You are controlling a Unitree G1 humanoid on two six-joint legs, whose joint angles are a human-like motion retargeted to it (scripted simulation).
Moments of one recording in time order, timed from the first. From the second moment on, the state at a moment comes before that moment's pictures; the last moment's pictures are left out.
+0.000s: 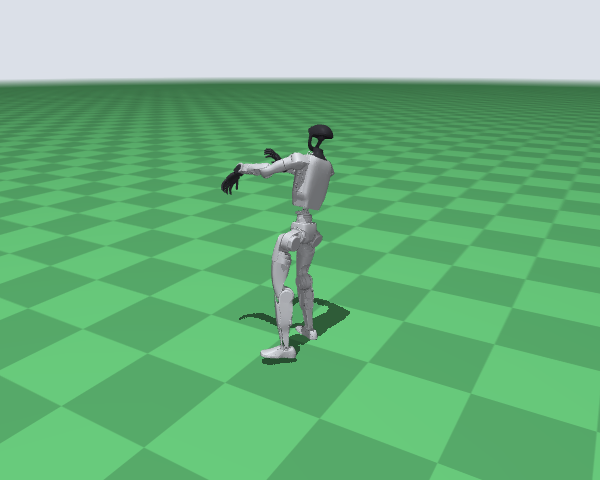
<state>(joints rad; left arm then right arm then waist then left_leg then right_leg) -0.89 0.60 -0.47 0.85 0.83 0.00 -0.88 -1.10 -0.55 0.61 0.47 -1.24 -0.67 -0.82 -0.07 0.16 -0.06 0.03 0.19 0.79 0.12 -0.11 -0.21 -0.29 -0.28 -0.28 0.47 -0.18 0.03</state>
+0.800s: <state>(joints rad) -0.29 0.37 -0.56 1.08 0.87 -0.04 -1.07 -0.57 -0.20 0.72 0.84 -0.89 -1.03 -0.47 -0.19 0.26 0.25 0.12 0.02 -0.11 0.13 -0.18 -0.01 -0.67 0.05 0.22 0.42 -0.02 -0.05</state>
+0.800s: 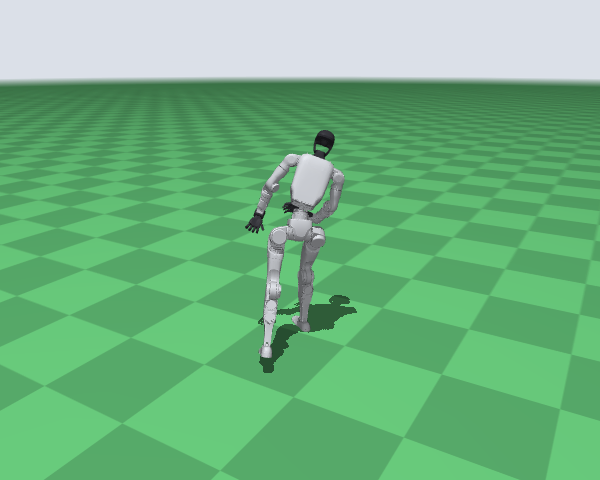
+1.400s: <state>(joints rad) 0.00 0.40 -0.05 1.11 -0.30 0.03 -1.02 0.16 -0.40 0.12 0.53 0.54 -0.69 0.24 0.01 0.03 0.01 0.01 0.22 0.34 0.10 -0.14 -0.13 -0.02 -0.24 -0.54 0.19 -0.01 0.08</state>
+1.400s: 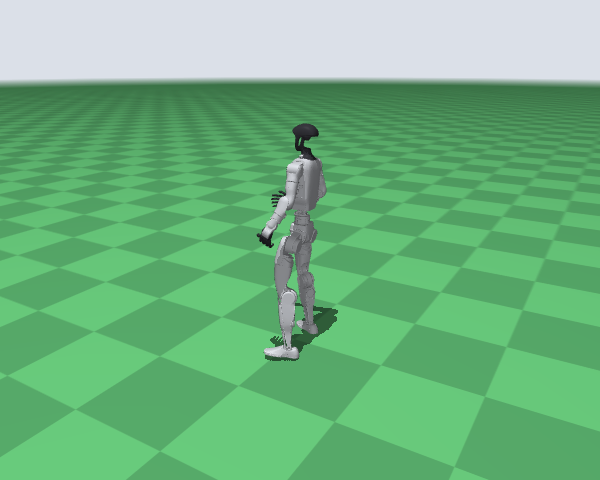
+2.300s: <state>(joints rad) -0.04 0.45 -0.07 1.11 -0.22 0.07 -0.91 0.39 -0.22 -0.16 1.10 0.81 -0.13 0.64 0.14 -0.04 -0.05 -0.12 -0.08 0.10 0.08 -0.13 0.10 -0.11 -0.05 -0.31 0.23 -0.10 0.12</state>
